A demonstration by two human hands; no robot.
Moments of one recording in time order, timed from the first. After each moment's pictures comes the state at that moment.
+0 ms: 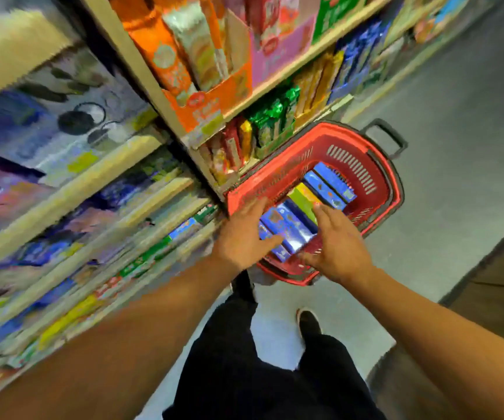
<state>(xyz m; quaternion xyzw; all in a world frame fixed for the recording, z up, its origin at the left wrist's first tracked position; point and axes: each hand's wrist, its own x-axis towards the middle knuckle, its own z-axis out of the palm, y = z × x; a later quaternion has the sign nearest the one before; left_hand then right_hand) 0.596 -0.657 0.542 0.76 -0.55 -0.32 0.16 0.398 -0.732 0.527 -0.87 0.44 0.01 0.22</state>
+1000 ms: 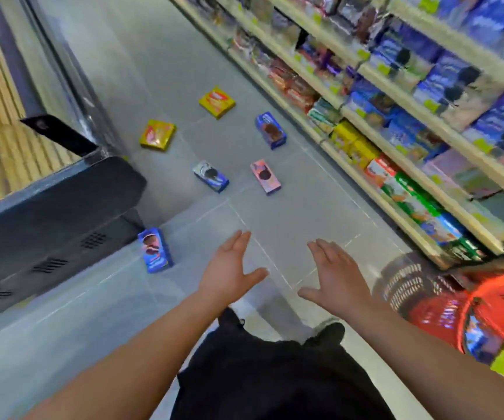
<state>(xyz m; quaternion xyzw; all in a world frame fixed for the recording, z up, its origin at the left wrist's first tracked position) 0.174 -0.030 0.573 0.90 0.23 -0.12 0.35 0.281 -0.239 0.577 -0.91 -0.31 0.26 0.05</state>
